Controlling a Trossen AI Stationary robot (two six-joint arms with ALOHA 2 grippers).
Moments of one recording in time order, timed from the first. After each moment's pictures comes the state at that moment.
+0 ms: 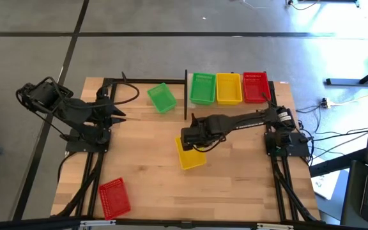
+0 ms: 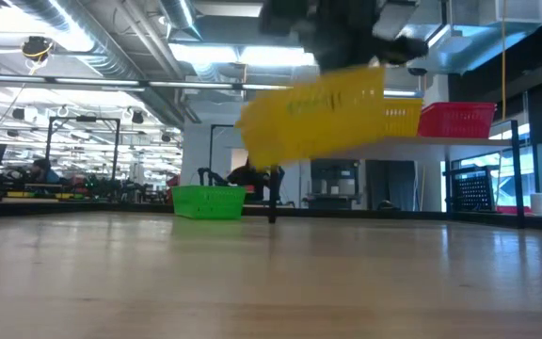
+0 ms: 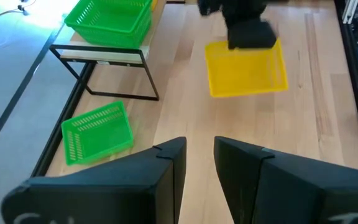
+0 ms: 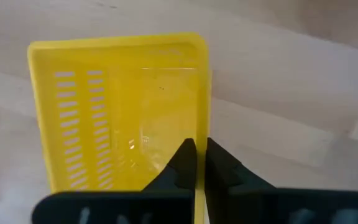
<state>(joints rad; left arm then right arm) -0.44 0.98 1.56 -1.29 -0.53 -0.36 0.16 1.97 1.82 -1.27 0.11 1.46</state>
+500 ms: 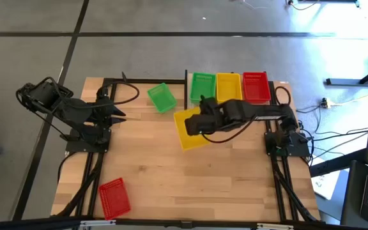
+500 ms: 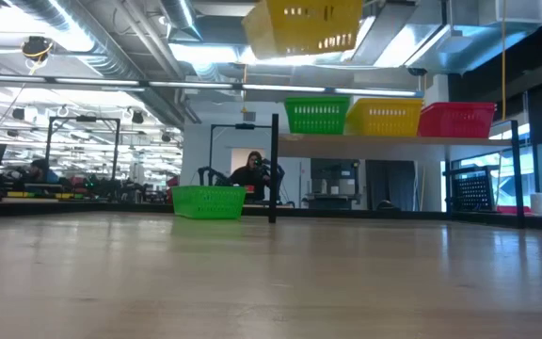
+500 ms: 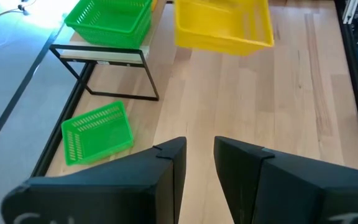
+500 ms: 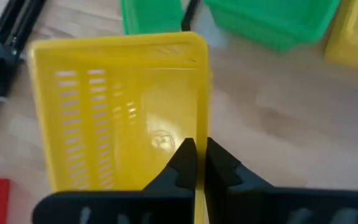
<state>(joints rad) -0.44 0.98 1.56 -1.29 -0.53 -0.37 0.17 1.94 2.25 -1.57 0.44 1.37</state>
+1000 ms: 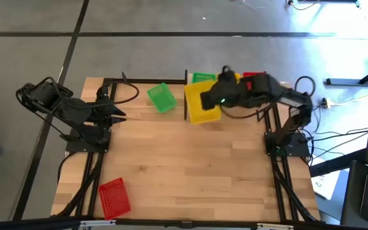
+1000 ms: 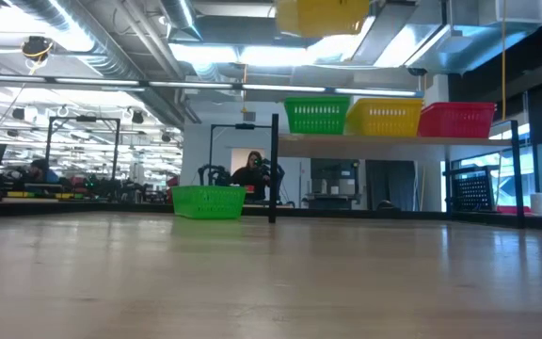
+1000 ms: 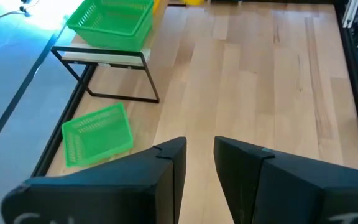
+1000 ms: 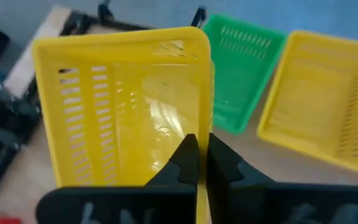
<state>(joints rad) -0.43 0.98 1.56 -1.28 -0.54 -0.37 0.02 1.77 2.27 -1.57 0.53 1.15</state>
